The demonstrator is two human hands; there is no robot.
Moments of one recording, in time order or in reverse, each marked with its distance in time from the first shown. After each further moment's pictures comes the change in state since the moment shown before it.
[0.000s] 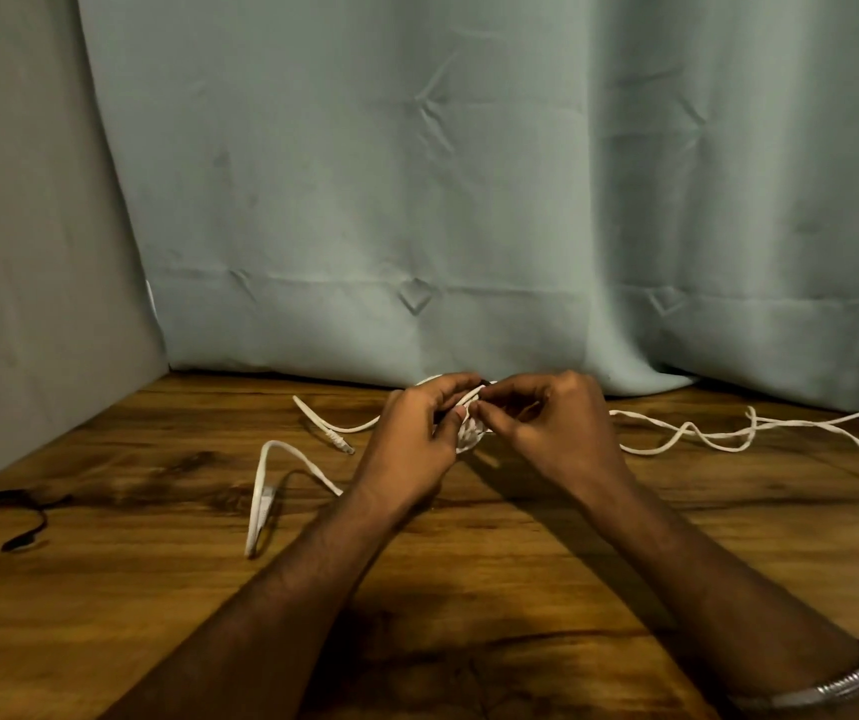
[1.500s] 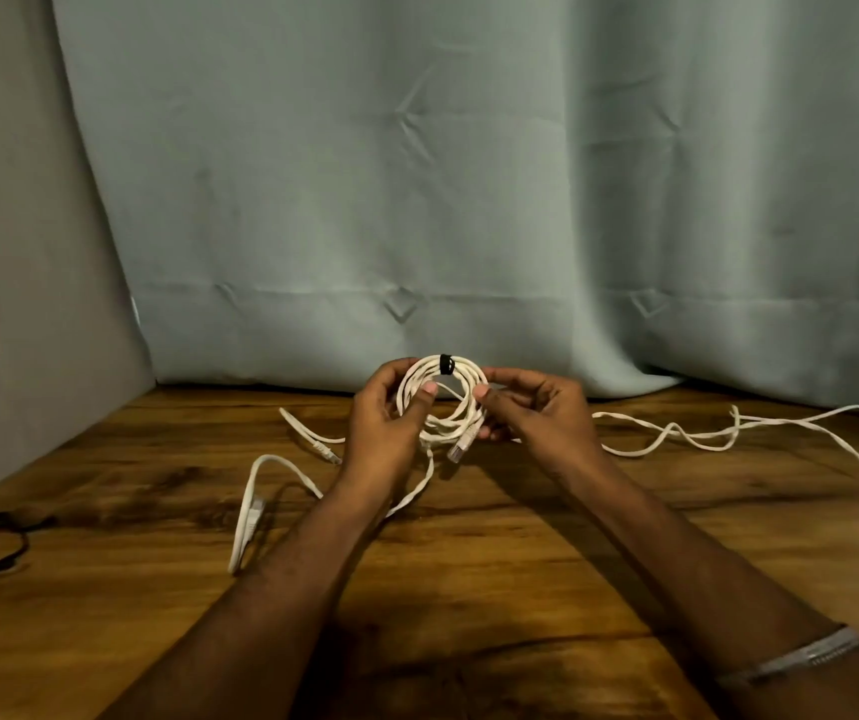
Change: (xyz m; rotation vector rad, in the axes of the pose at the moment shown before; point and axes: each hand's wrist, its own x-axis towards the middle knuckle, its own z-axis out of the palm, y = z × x) left_hand 0.013 -0.001 0.000 -0.418 0.219 -0.219; right_hand 0.008 0.011 0.008 0.772 -0.092 0.397
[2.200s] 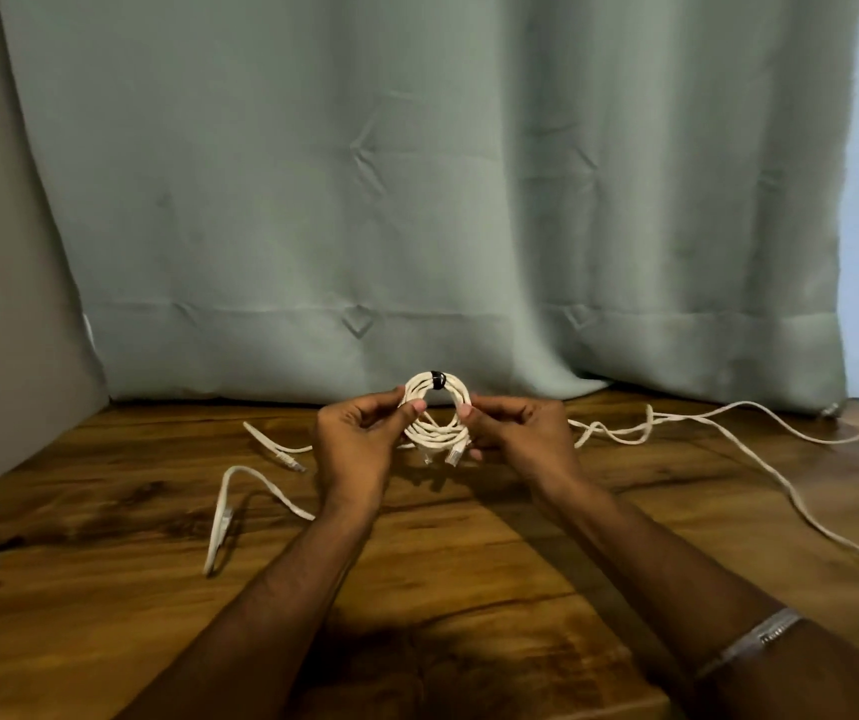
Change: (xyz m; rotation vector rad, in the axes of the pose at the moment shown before) left_hand -0.027 0.027 0.021 -0.101 0.097 -0.005; right_hand -0.038 -0.035 -0.017 0.047 0.193 0.220
